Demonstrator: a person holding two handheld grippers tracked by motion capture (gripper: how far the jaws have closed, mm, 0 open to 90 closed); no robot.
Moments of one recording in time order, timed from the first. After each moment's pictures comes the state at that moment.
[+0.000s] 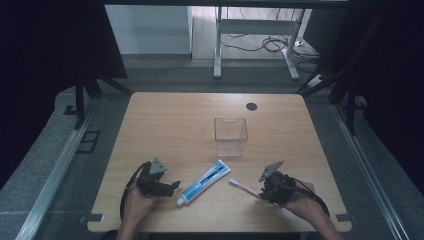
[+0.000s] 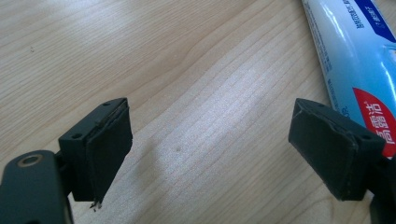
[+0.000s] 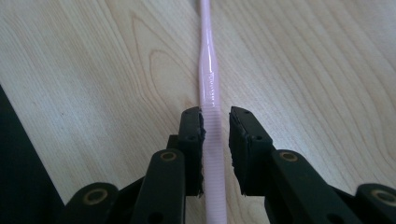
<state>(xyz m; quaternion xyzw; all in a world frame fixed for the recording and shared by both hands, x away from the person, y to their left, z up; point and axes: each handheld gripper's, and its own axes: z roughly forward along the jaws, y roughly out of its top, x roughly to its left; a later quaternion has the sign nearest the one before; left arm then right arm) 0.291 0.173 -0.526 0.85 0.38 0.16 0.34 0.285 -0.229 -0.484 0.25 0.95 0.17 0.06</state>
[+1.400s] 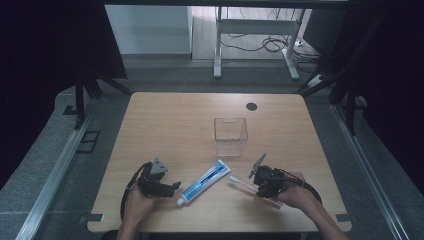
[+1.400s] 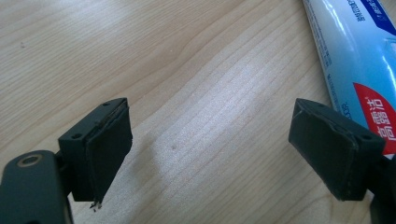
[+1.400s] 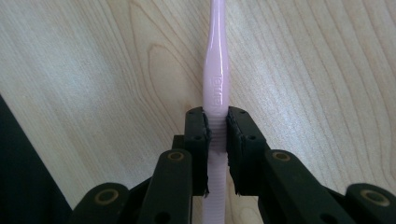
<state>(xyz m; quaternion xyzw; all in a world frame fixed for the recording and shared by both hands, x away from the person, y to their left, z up) 0.292 0.172 -0.528 0.85 0.38 0.15 0.33 0.306 -0.204 -0.482 0.23 0.97 0.09 0.02</state>
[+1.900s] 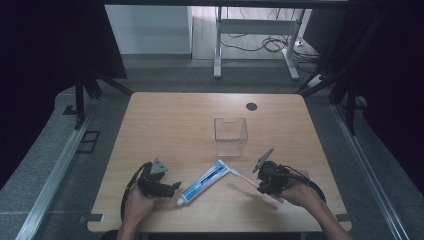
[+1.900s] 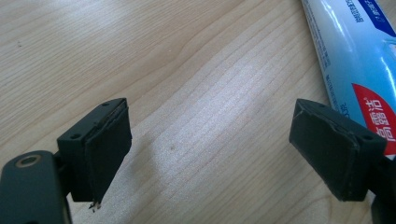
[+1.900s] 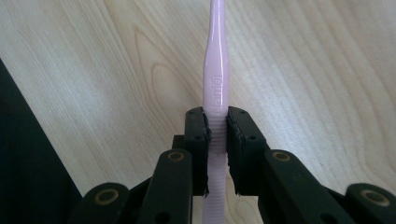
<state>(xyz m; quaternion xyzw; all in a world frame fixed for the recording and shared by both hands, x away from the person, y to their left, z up) 0.292 0.173 -0.528 0.85 0.38 0.15 0.33 0.307 -0.212 -0.461 0.25 0.96 0.13 0.03</state>
